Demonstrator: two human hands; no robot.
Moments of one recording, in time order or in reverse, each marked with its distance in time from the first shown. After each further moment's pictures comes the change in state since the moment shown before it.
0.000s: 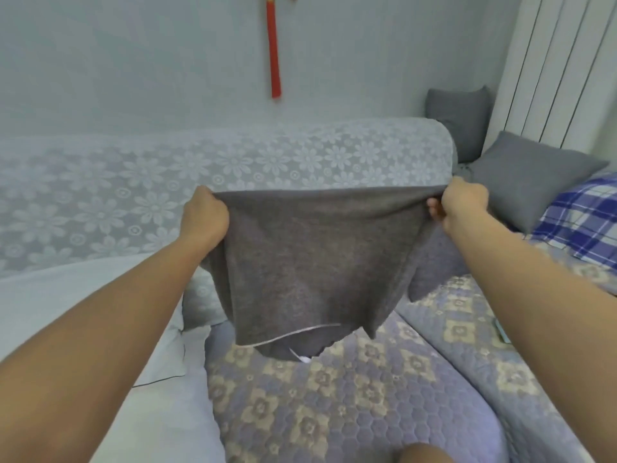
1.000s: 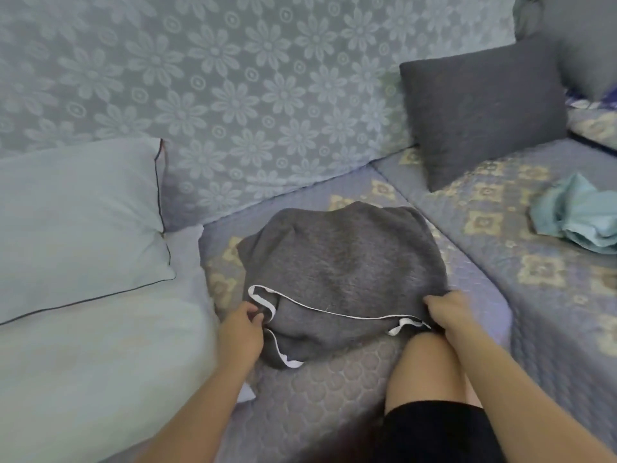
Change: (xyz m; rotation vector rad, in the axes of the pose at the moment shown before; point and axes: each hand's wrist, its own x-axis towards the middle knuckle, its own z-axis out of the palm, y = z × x) left_hand -0.265 -0.236 0.171 0.067 -0.411 -0.331; right_hand -0.041 0.348 -0.153 -0.904 -0.125 0.410
